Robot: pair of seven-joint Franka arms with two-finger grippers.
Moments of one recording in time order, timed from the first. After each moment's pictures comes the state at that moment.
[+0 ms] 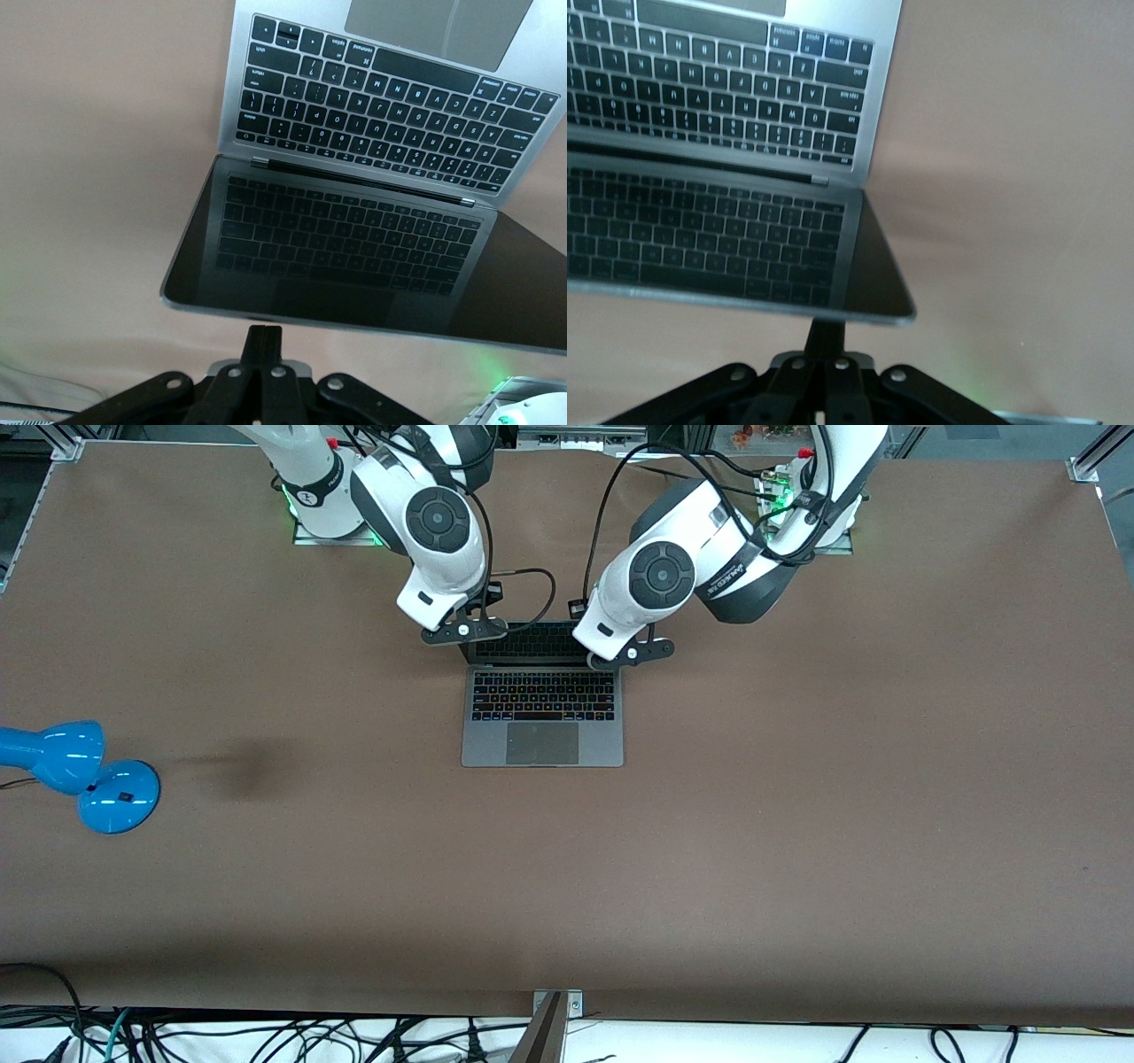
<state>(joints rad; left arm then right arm) -0.24 0.41 -0.56 -1.74 -0.24 1.87 -0.93 0.33 0.17 0.41 -2.03 0.02 1.94 0.57</state>
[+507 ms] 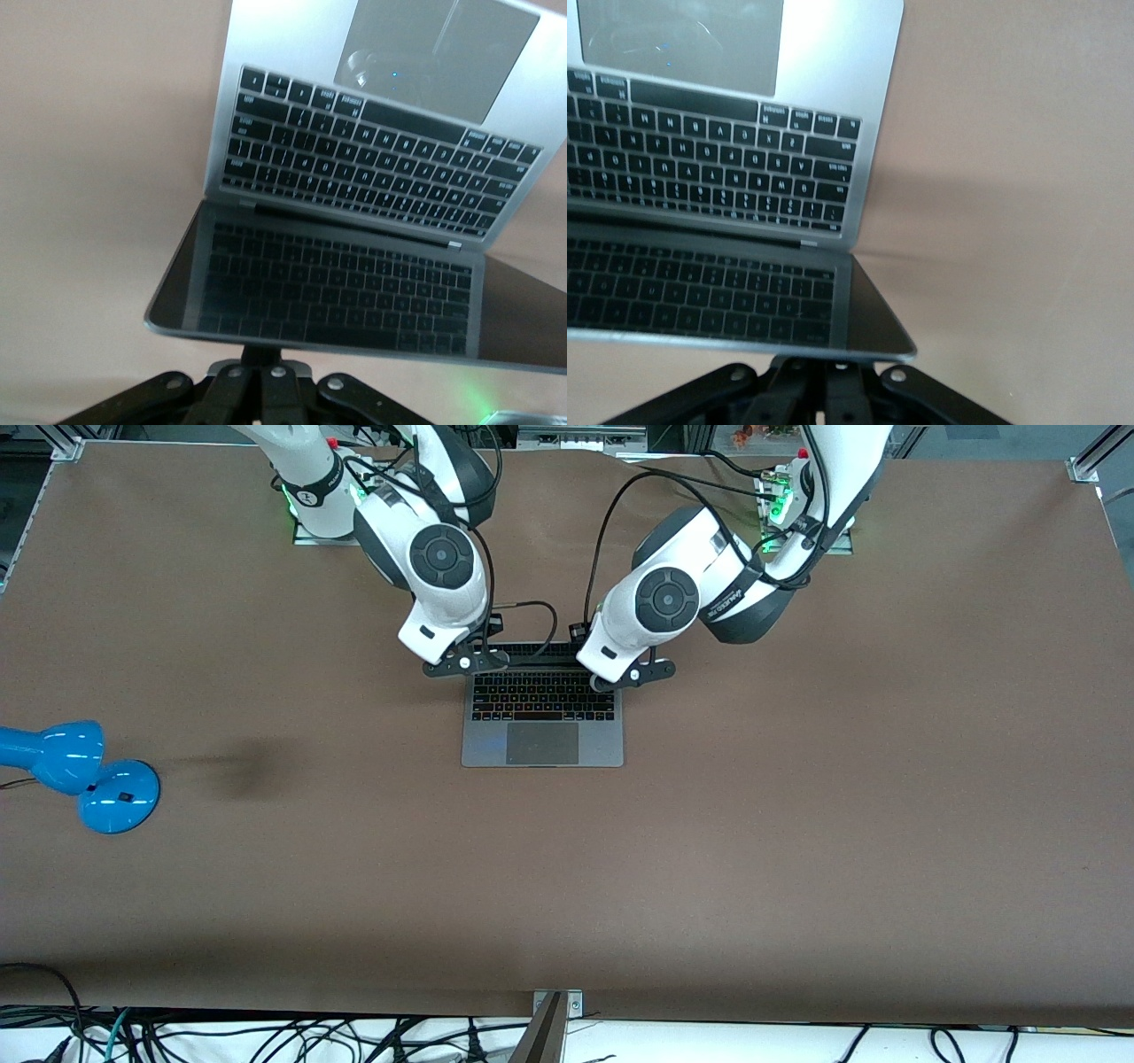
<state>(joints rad) -0.24 0.48 -0.55 -1.71 -0.20 1.95 -0.93 0.33 0.30 0.38 -1.91 -0.06 1.95 0.57</state>
